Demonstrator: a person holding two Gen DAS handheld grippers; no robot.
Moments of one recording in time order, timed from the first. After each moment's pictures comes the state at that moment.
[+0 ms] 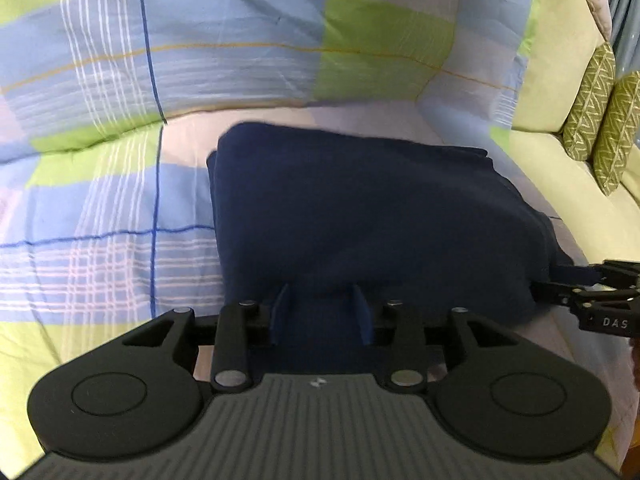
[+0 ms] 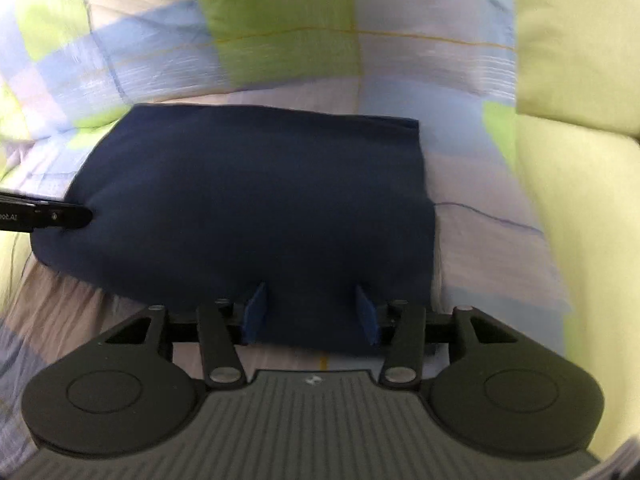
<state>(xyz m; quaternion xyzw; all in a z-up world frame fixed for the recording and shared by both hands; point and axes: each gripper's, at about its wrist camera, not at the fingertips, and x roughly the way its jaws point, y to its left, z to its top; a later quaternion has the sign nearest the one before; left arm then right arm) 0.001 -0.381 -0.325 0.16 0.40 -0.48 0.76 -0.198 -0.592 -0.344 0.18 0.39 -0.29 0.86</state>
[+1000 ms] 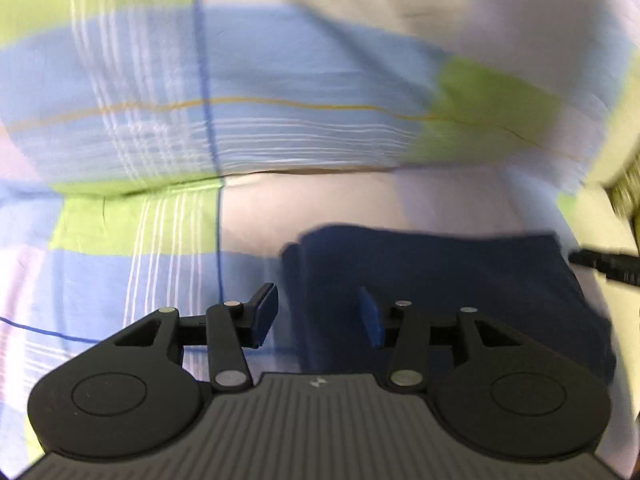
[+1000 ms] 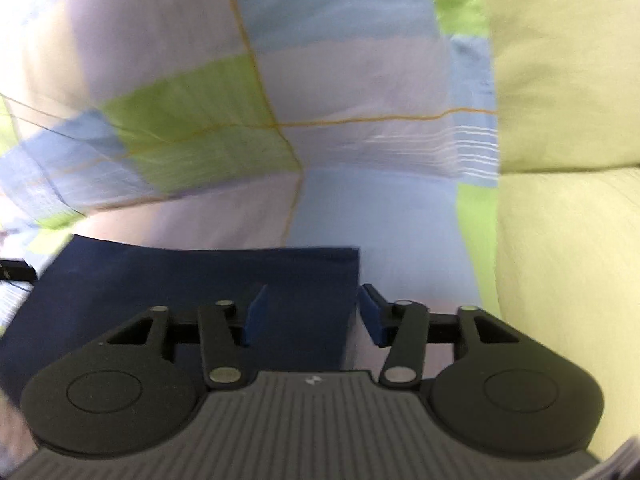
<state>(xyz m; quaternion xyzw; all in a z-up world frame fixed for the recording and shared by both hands) 0.137 -0.454 -0.335 0.09 0.48 -0.42 0.77 -0.161 -0.749 -0.354 0.21 0.36 -0.27 0.87</state>
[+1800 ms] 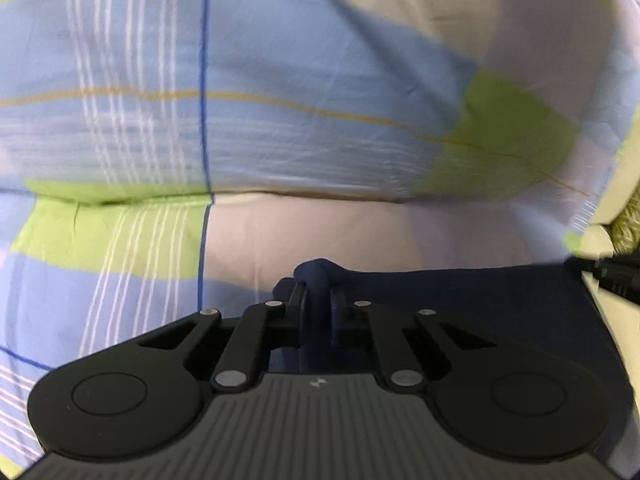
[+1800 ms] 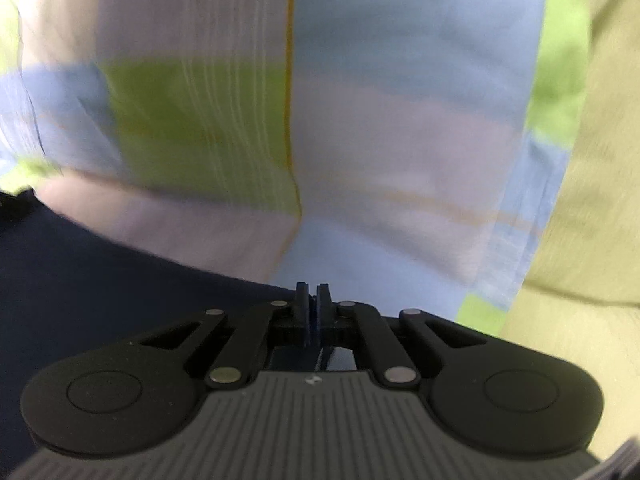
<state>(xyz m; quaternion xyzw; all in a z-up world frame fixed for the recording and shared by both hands) 0.128 -0.461 -0.368 0.07 0.42 -0.43 0.79 -0.112 -0.754 -0.377 0.05 0.39 -0.26 0.88</state>
